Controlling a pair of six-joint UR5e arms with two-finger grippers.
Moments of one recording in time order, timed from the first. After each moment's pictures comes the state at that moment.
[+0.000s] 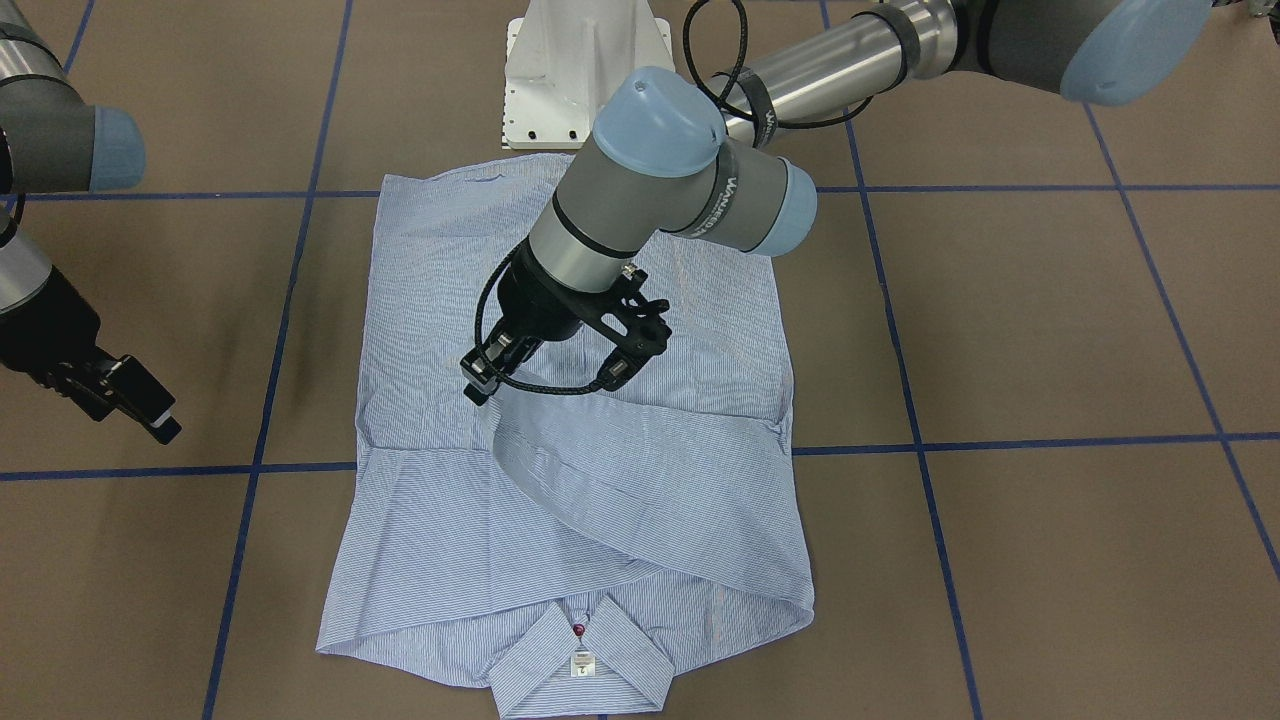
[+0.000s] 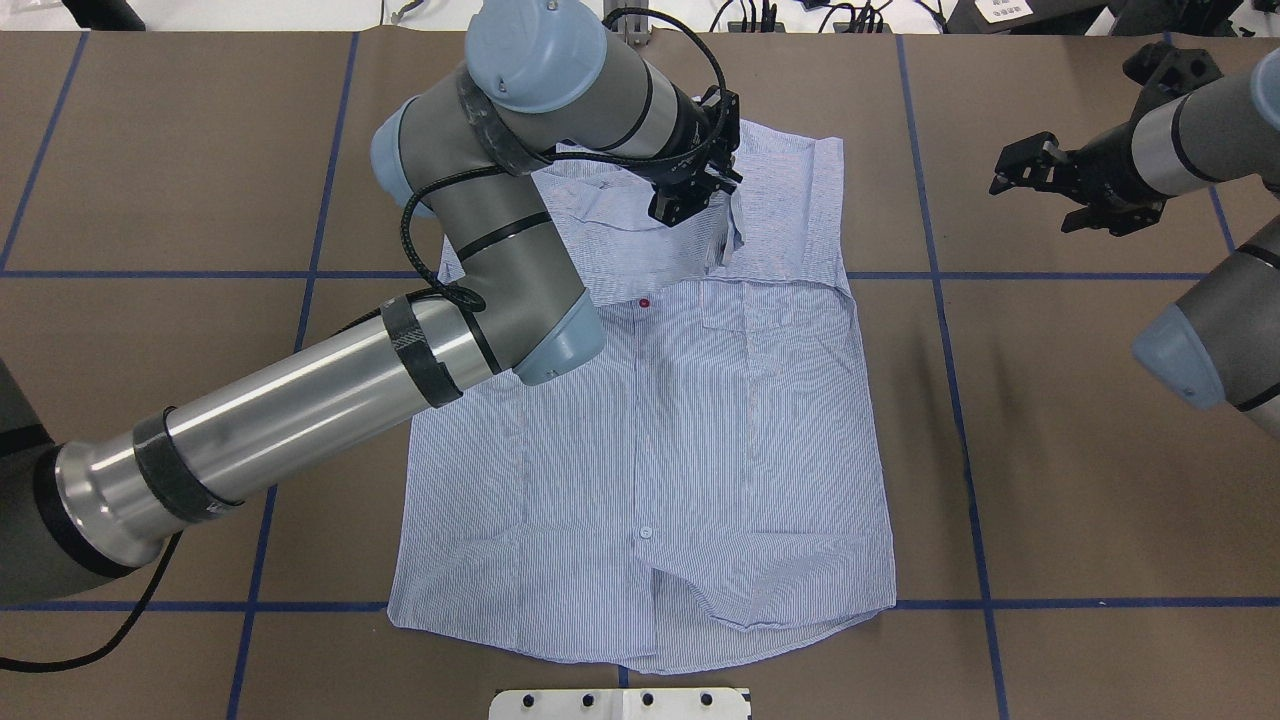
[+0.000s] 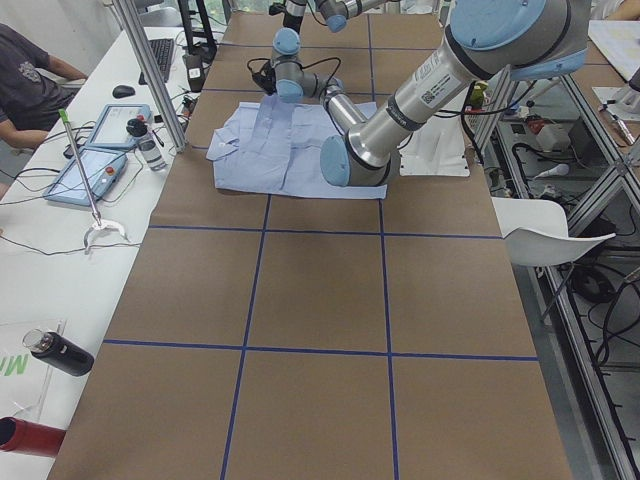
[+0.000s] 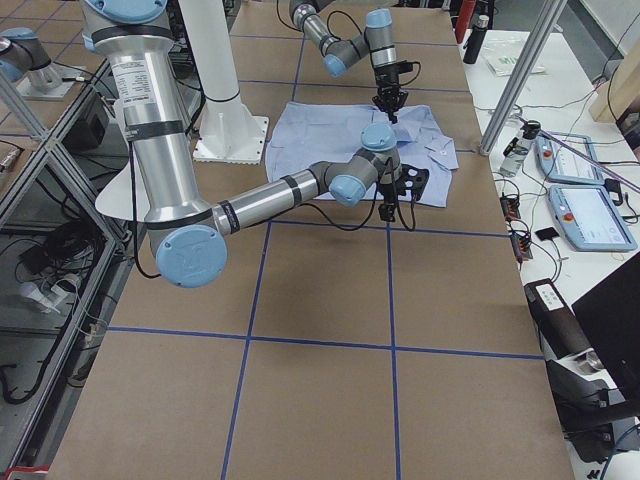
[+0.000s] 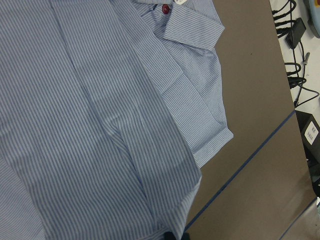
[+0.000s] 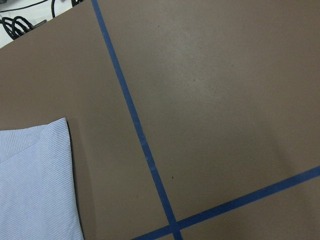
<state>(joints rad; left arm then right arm) -0.67 -2.62 -1.21 -2.24 -1.94 -2.27 1.03 -1.36 1.71 -1.09 2.05 1.32</state>
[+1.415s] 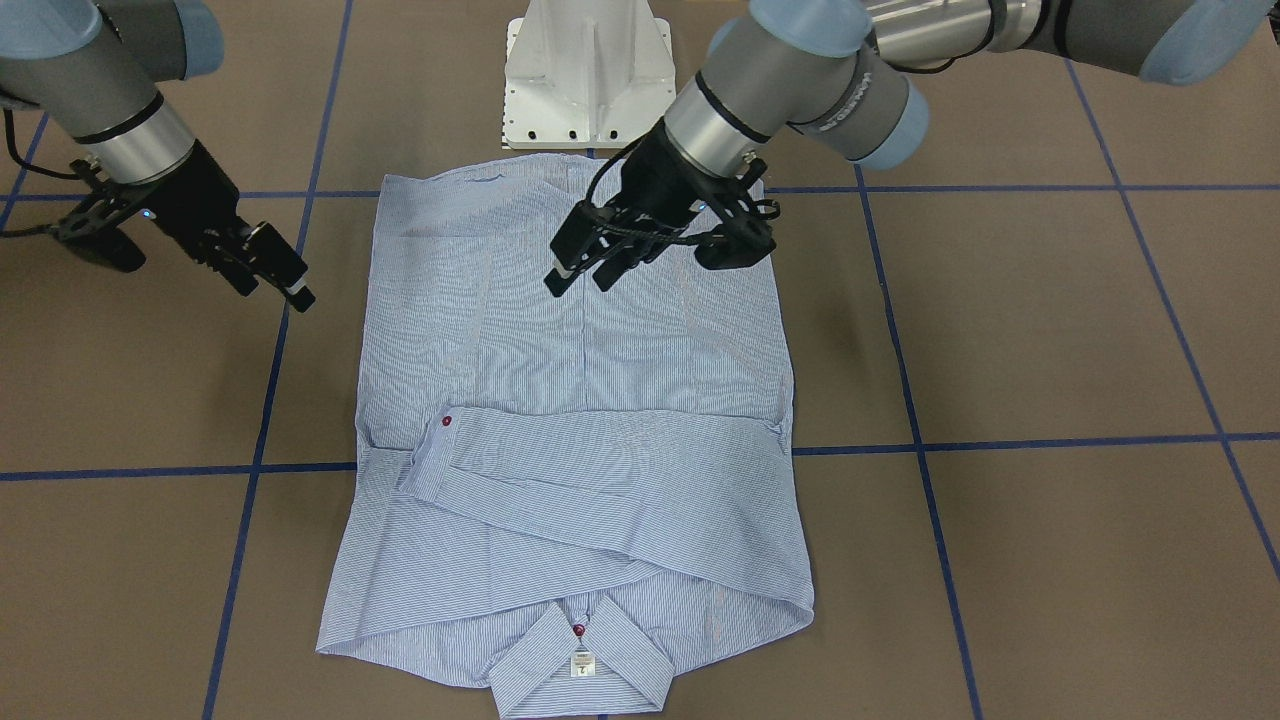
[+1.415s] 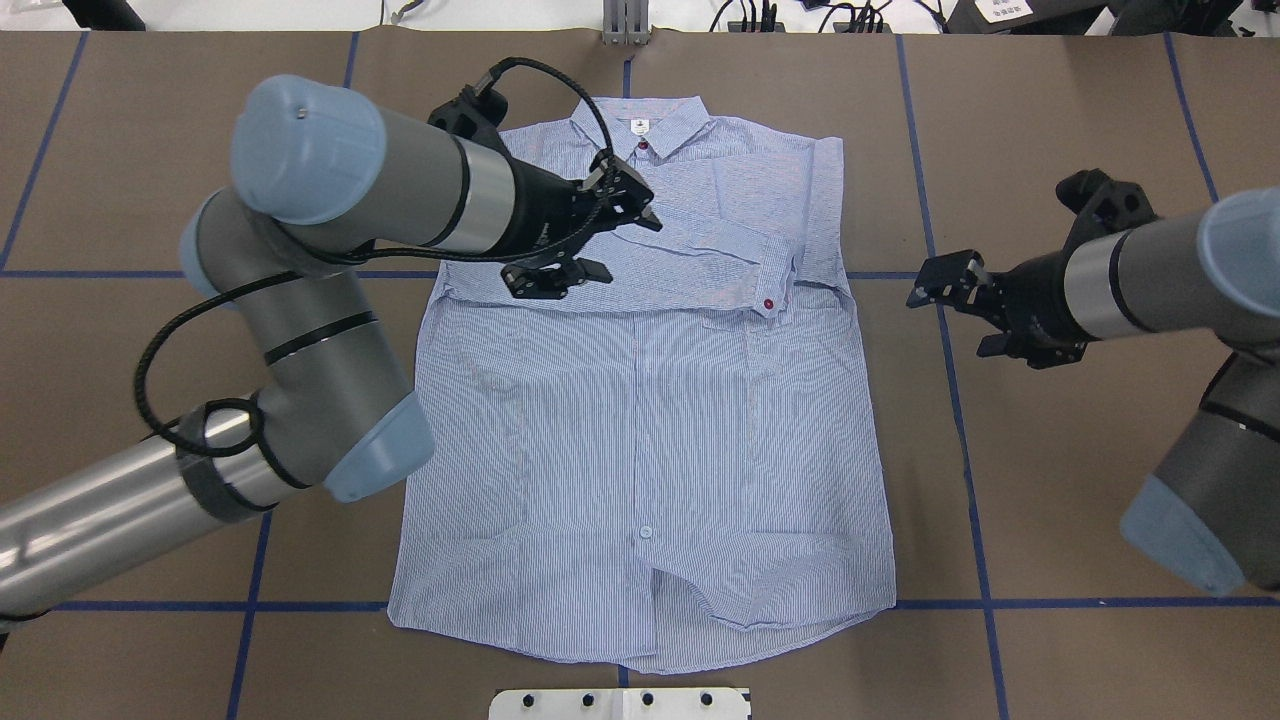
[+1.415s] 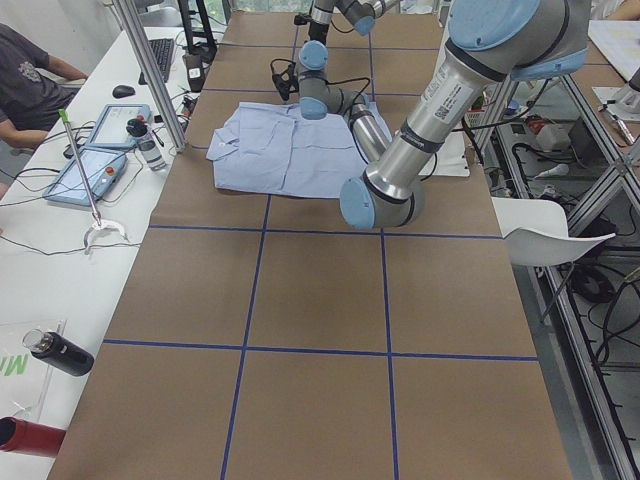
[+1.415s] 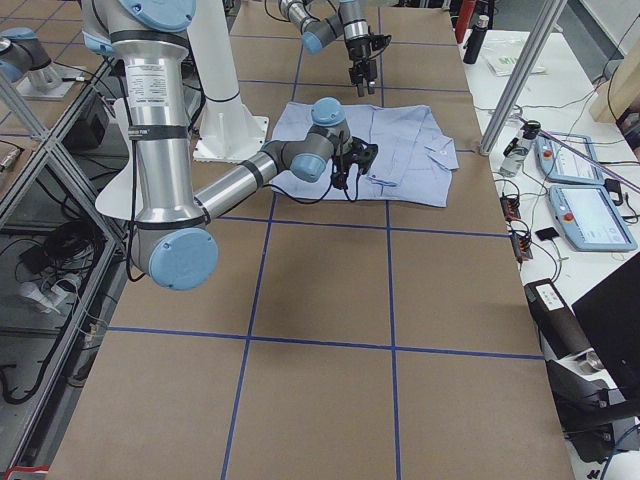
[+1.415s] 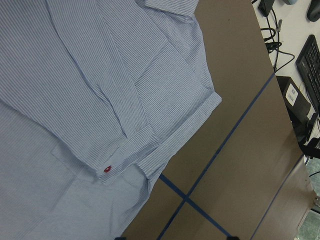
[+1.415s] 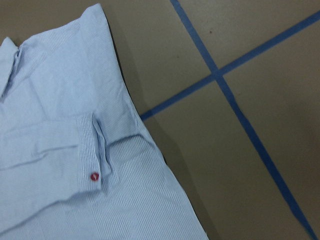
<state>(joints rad) -0.66 -2.23 -1.74 -2.18 -1.95 -1.89 0.72 -1.52 2.05 -1.09 1.93 1.66</state>
